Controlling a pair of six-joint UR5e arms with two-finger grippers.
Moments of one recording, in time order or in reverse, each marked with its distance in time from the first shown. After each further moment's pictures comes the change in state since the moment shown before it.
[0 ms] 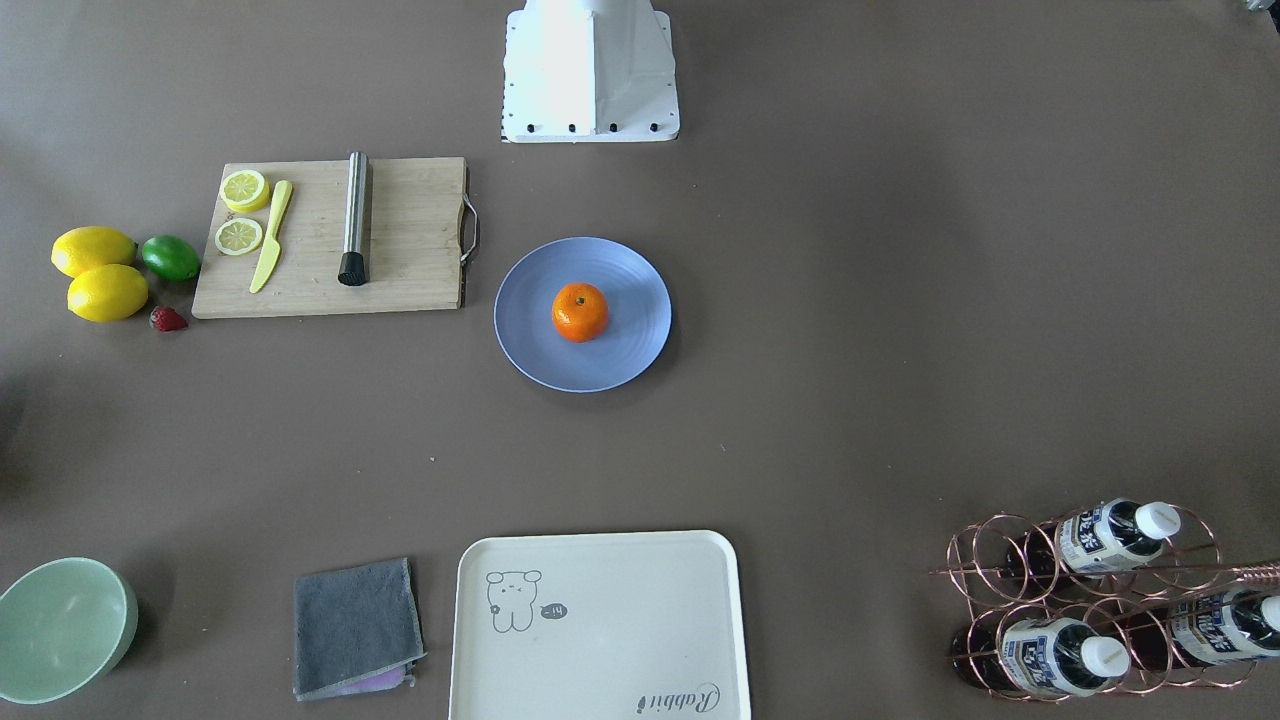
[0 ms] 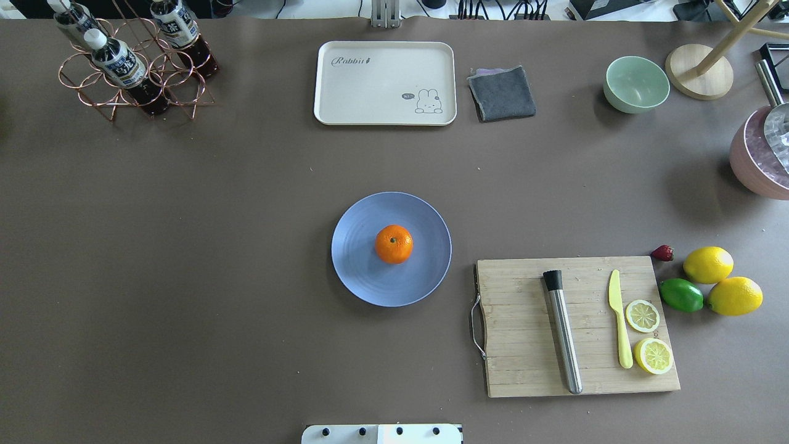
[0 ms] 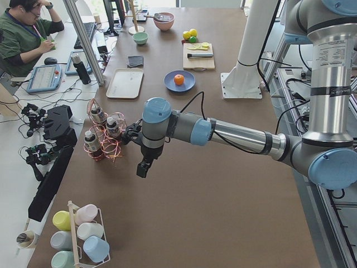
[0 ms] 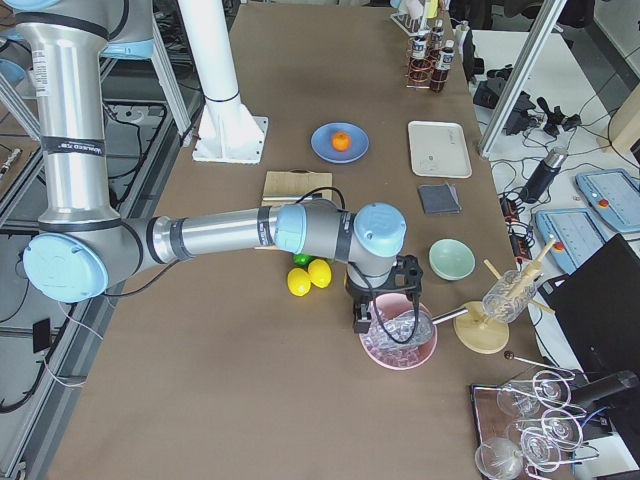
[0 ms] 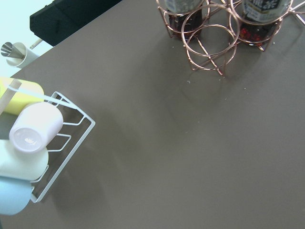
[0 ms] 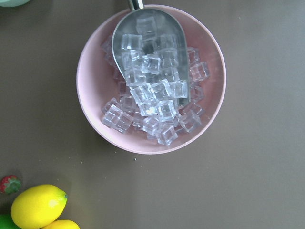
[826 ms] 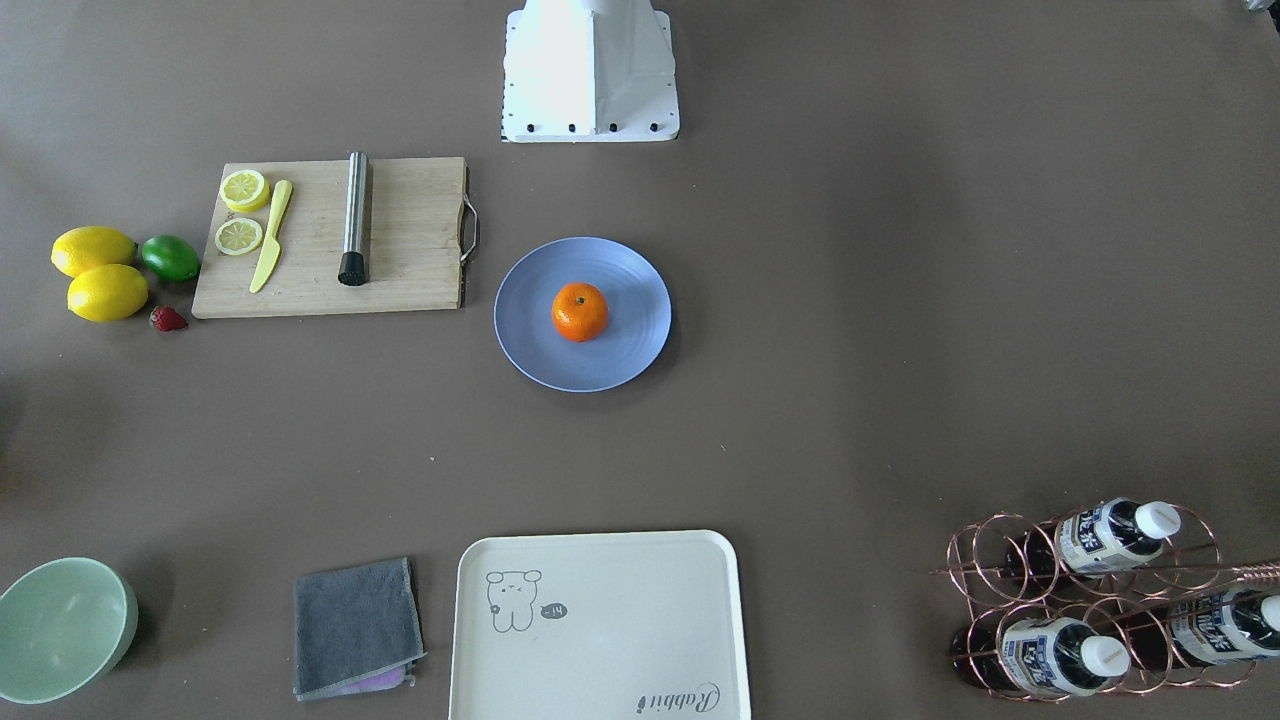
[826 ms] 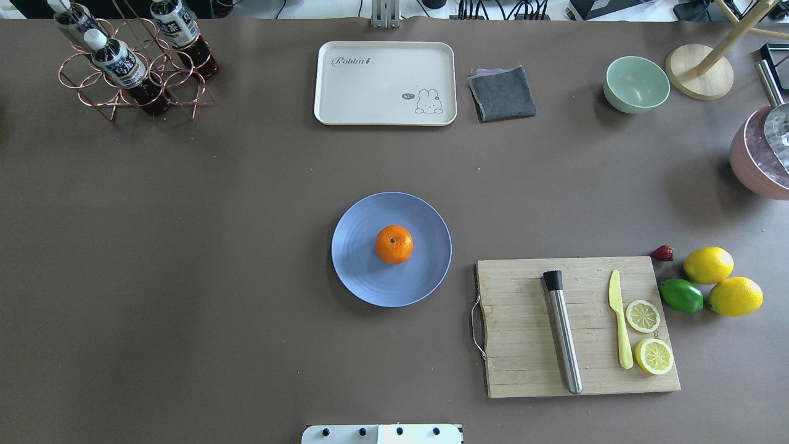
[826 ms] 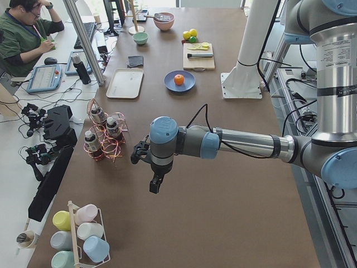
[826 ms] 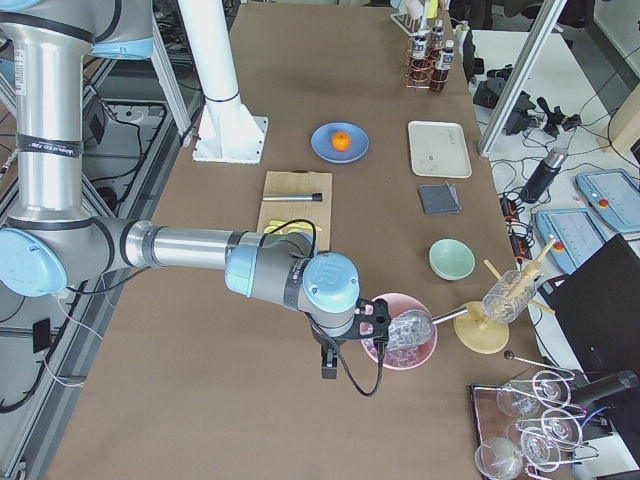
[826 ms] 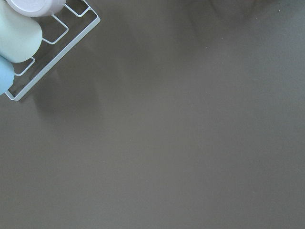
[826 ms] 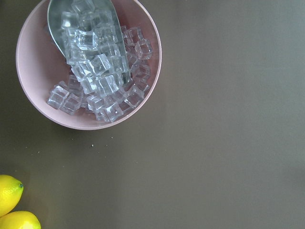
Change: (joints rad) left arm -0.005 0.049 0.031 0.002 -0.013 -0.005; right arm 0.081 -0.086 -0.017 0.110 -0.003 -0.010
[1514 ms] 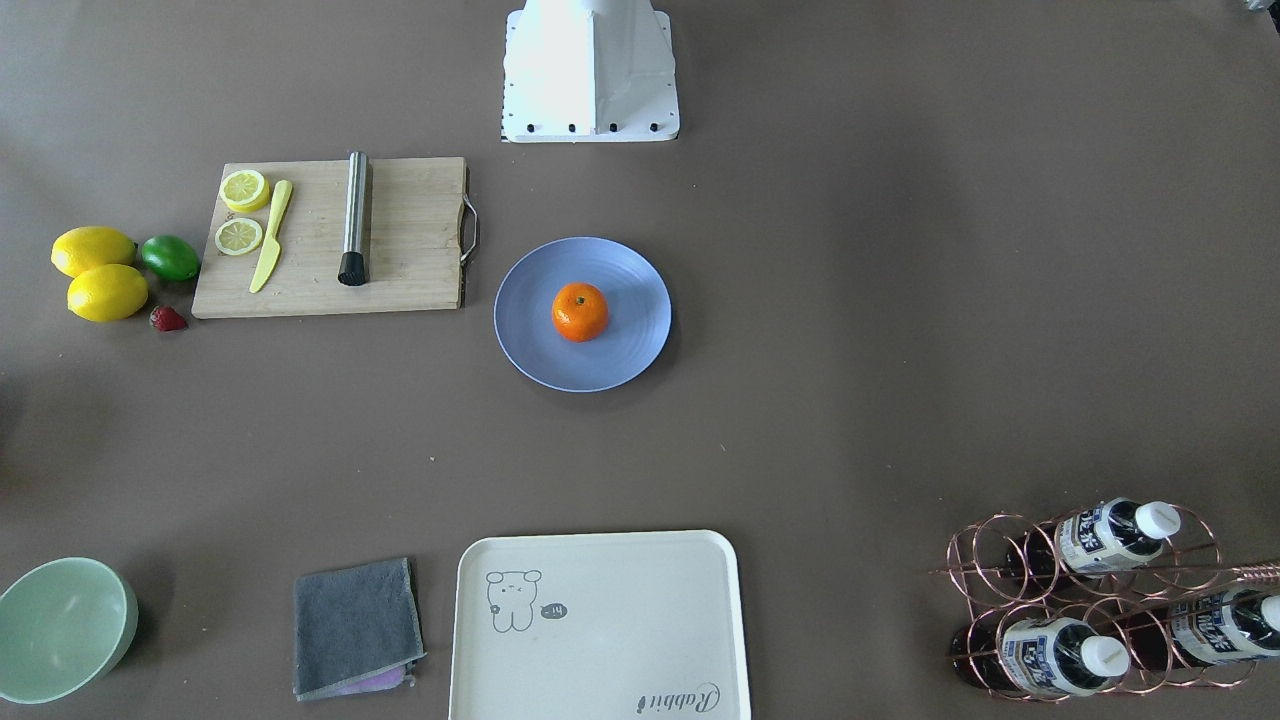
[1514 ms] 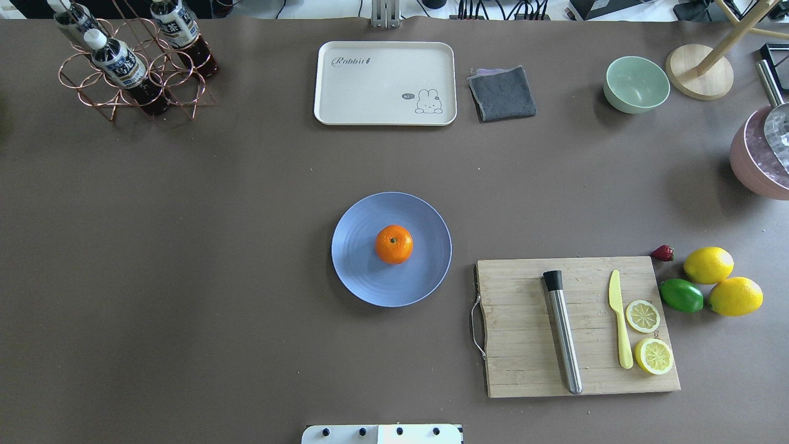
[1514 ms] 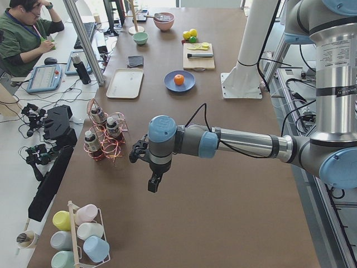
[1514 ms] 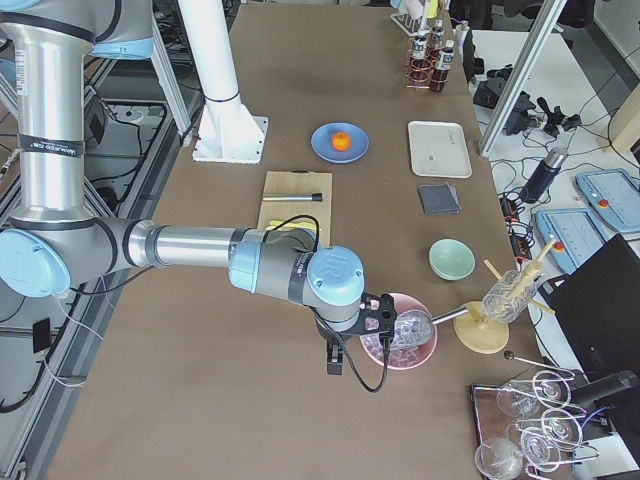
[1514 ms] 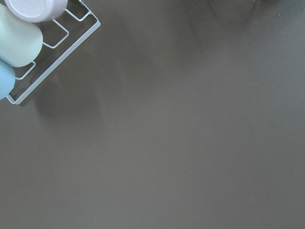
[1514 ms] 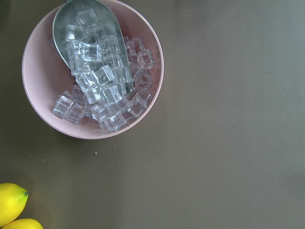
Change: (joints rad) left arm 0.001 -0.011 0.004 0.000 0.000 -0.001; right arm 0.000 0.013 0.004 0.001 0.000 0.020
